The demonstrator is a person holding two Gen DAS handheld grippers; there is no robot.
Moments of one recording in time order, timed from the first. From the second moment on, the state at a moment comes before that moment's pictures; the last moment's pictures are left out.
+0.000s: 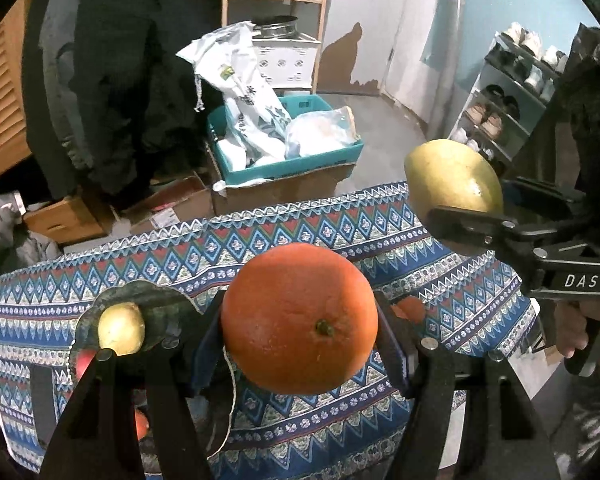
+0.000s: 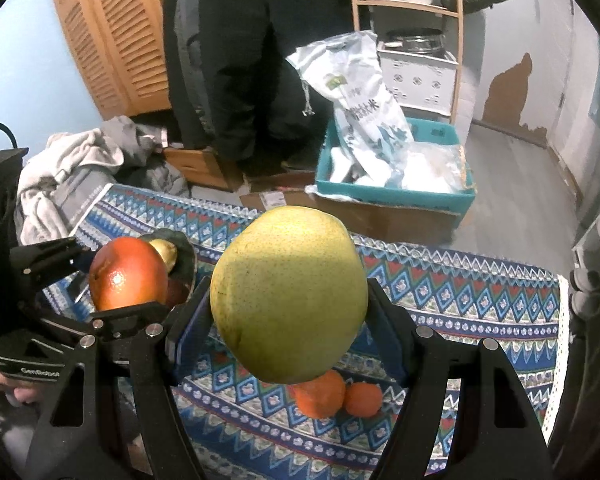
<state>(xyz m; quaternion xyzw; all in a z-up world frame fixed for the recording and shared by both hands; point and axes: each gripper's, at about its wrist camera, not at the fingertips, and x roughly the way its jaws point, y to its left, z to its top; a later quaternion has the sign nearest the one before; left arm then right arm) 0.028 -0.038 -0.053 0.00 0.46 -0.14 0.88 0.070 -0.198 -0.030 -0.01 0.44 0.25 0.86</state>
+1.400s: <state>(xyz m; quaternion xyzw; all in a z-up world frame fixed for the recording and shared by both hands) -0.001 0.127 -0.121 -0.09 0.52 -0.01 0.85 0.097 -0.007 -0.078 -0.07 0.48 0.36 0.80</state>
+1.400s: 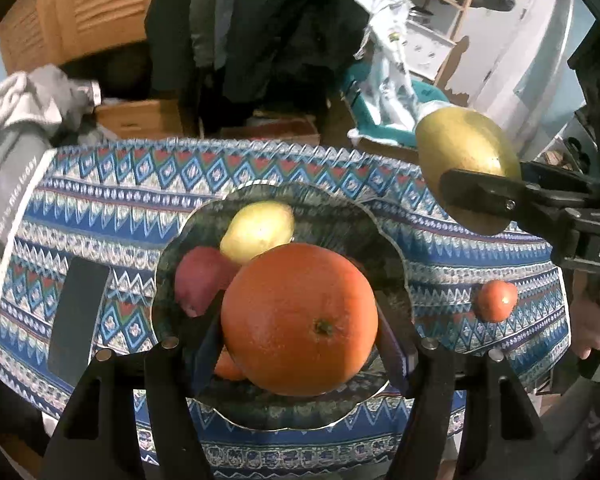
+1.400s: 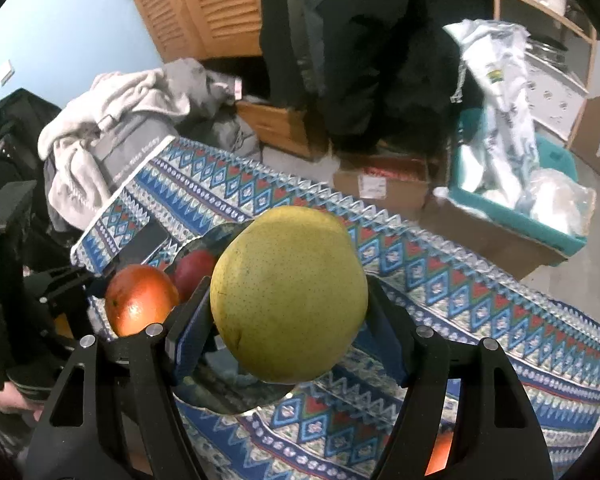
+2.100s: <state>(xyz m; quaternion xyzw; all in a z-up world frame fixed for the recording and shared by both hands) 0.014 0.143 -0.173 -0.12 0.56 0.02 0.82 0.115 0.040 -0.148 -0.09 0.55 0.35 0.75</state>
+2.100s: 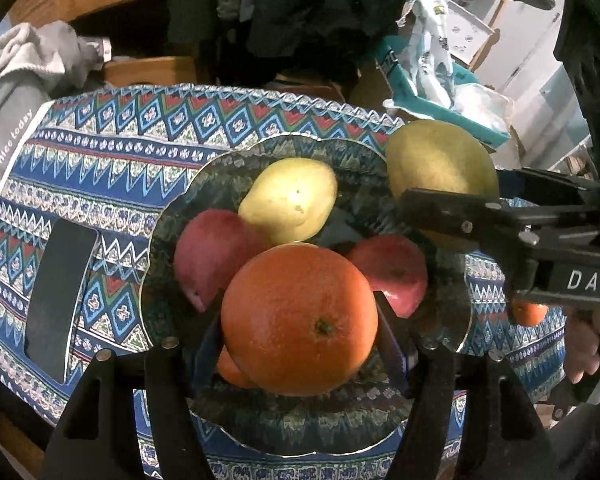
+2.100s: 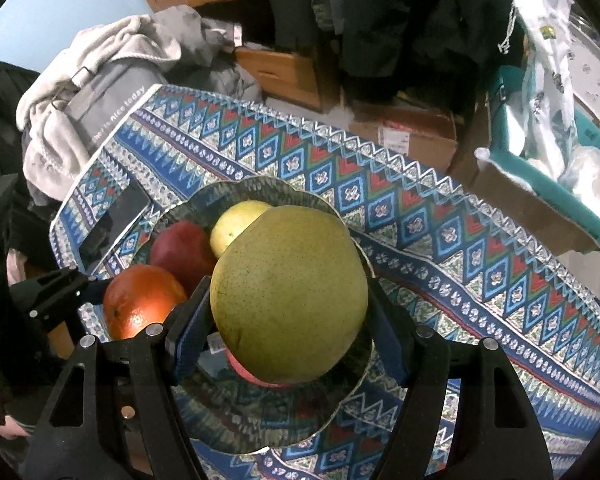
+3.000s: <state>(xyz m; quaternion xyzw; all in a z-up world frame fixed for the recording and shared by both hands) 0.012 0.143 -0.160 -0.13 0.55 0.02 0.82 0.118 0.038 -0.135 -0.08 0.55 0.36 0.75</state>
